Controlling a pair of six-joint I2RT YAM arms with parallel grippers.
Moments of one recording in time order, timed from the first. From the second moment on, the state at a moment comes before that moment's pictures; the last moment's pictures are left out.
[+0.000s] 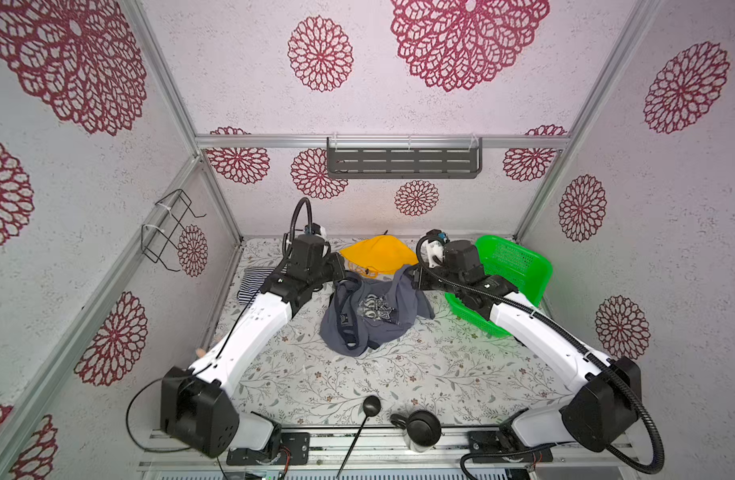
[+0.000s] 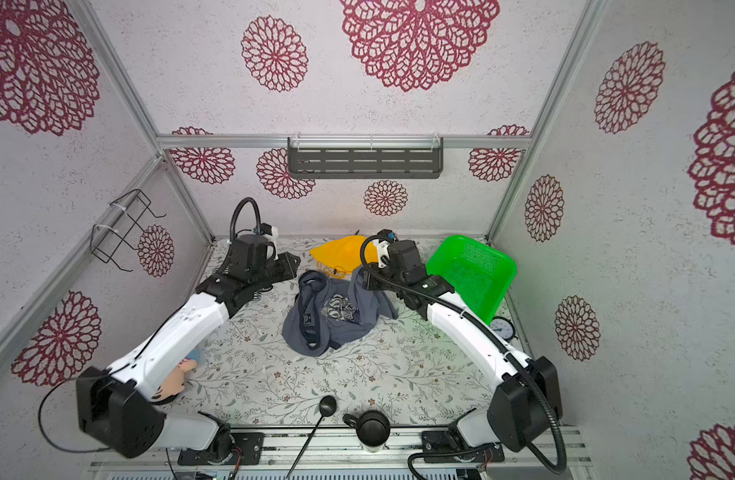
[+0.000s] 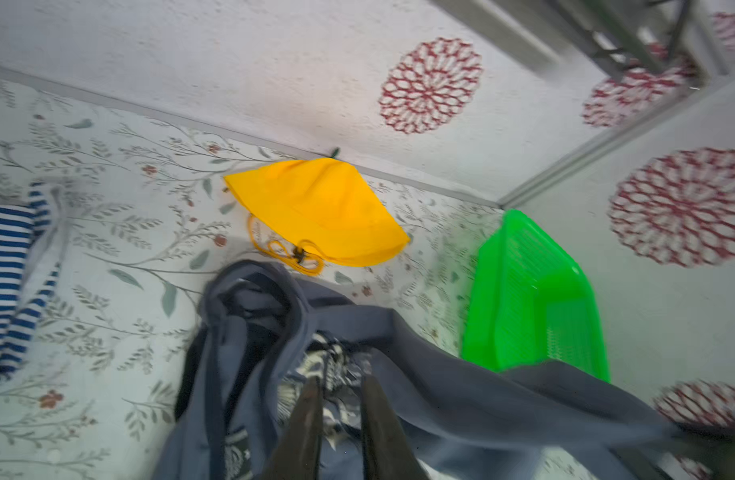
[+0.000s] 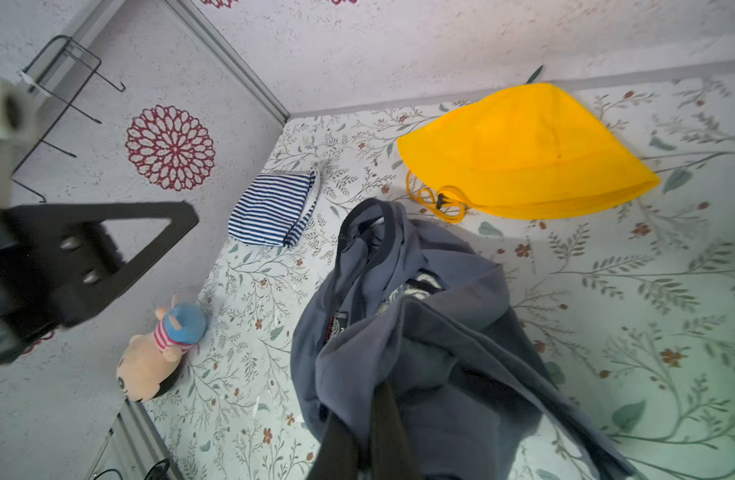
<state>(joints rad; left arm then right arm) -0.43 1.38 1.21 -0.32 0.03 -0.56 0.56 1.43 1.25 -0.32 -0.22 0.53</state>
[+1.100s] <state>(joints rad) -0.71 1.20 0.70 -0.27 -0.22 -1.22 0.39 1.42 1.12 -0.58 -0.16 0.37</state>
